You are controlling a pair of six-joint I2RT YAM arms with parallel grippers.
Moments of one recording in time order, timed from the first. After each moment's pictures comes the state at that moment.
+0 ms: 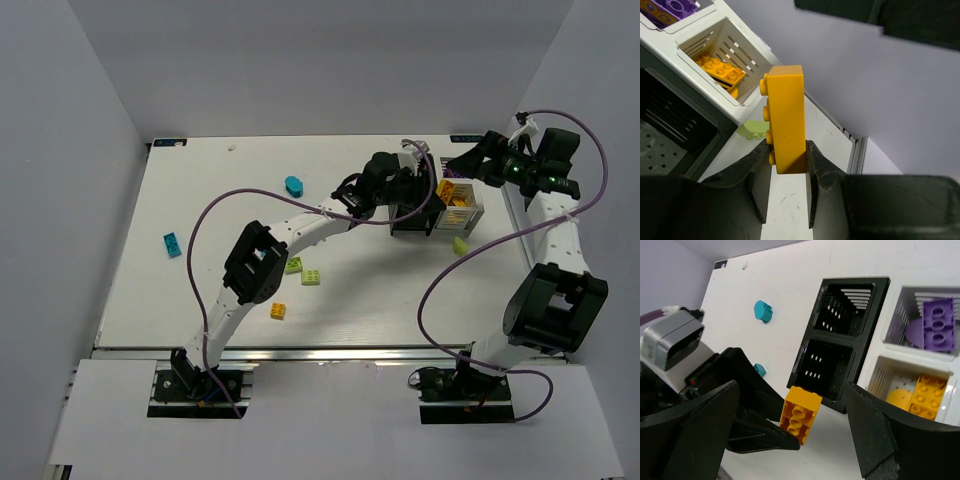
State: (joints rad) left arm -0.85 2.37 2.07 0.10 0.45 -0.61; right arm -0.28 1.53 1.35 -0.30 -0.92 0.24
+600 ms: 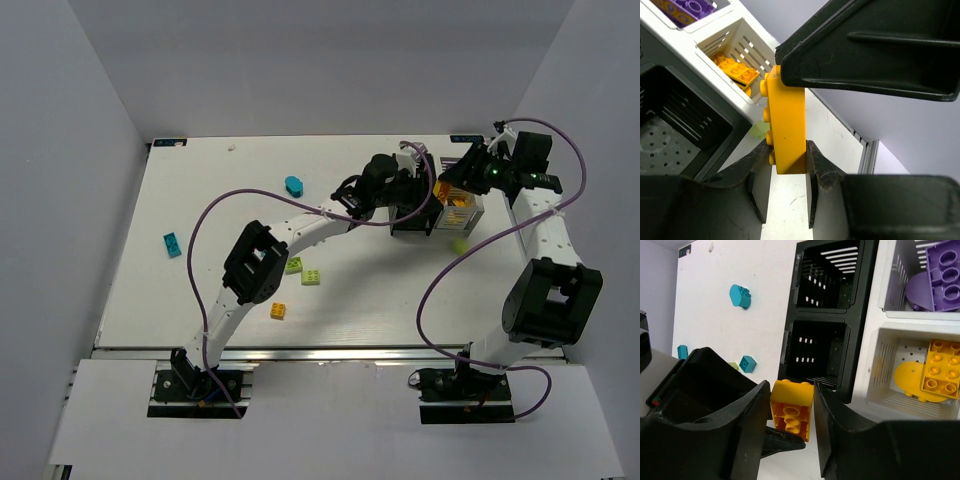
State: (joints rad) left arm -0.86 2.36 2.05 0.11 0.40 -0.58; right arm -0.17 1.56 1.36 -0.44 -0.70 0.29
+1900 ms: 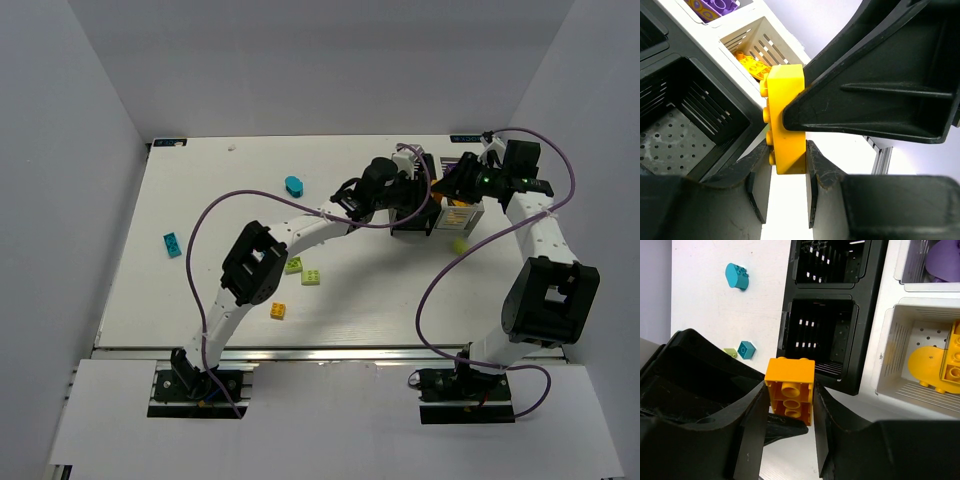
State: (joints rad) left arm -0.86 2.34 2.00 0.11 0.33 -0.57; right arm -0.14 1.57 1.29 -0.45 -0.71 0.27
